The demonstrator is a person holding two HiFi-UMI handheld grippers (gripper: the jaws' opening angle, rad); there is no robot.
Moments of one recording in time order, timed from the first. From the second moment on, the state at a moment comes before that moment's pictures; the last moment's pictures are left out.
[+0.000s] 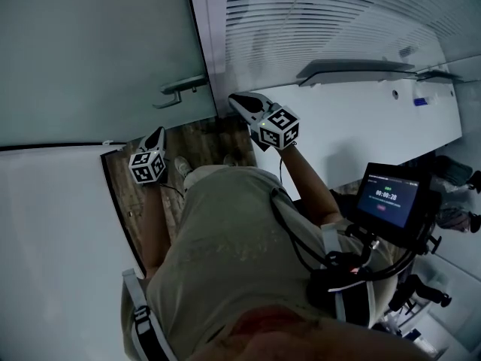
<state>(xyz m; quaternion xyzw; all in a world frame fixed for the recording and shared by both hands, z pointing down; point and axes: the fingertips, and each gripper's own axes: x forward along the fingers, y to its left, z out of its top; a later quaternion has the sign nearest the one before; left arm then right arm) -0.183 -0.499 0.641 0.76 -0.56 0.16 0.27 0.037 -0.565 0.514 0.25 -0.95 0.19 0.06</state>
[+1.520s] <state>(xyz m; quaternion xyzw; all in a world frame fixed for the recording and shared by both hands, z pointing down) -0.170 -0.507 0.652 0.77 -0.55 0.20 0.25 0.062 -0.566 0.527 0.28 -0.94 0.20 0.05</state>
